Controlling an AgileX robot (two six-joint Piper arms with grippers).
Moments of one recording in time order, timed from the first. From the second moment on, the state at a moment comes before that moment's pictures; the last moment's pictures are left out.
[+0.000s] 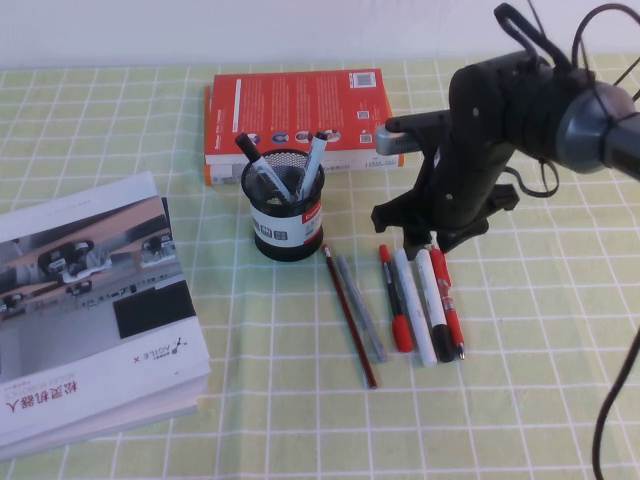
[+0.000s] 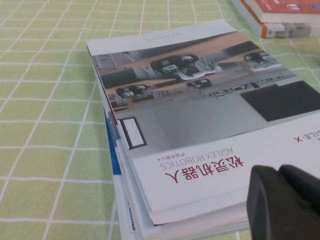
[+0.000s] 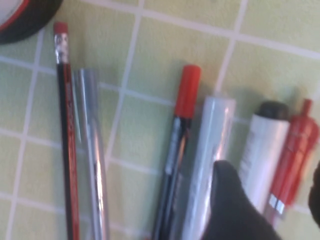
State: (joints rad) right arm 0.49 2.10 -1.76 0.03 1.03 0.24; left arm 0.00 -0.02 0.03 -0.11 0.39 0.14
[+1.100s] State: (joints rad) right arm 0.54 0.58 -0.77 -0.03 1.01 0.24; left arm 0.00 -0.02 0.03 -0.11 0.39 0.14
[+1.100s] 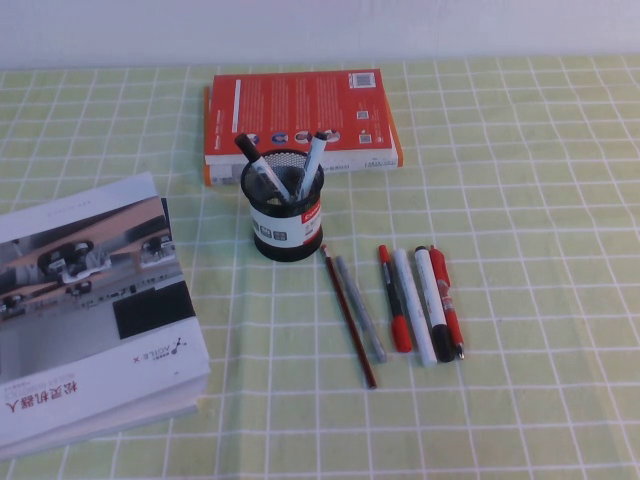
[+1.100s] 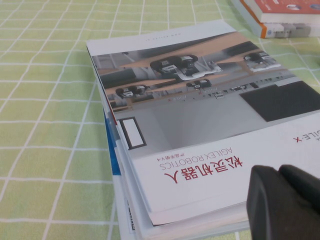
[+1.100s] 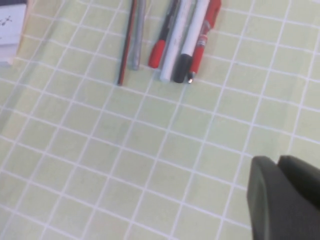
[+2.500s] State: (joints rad) right arm 0.04 -0.01 0.03 -0.25 0.10 0.24; left arm 0.00 -0.02 0.03 -0.11 0.39 0.14
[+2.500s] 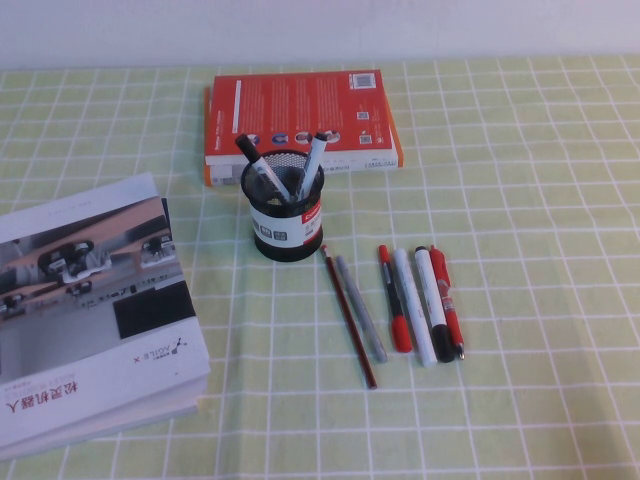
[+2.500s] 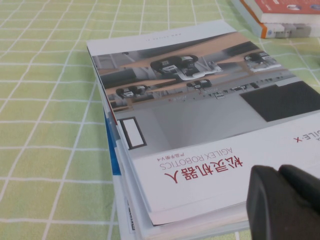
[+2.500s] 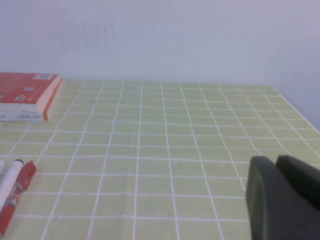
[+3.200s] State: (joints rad) right arm 0.10 -0.01 0.03 0.16 0.37 -0.13; left arm 0.00 -0.02 0.03 -0.11 0.39 0.14
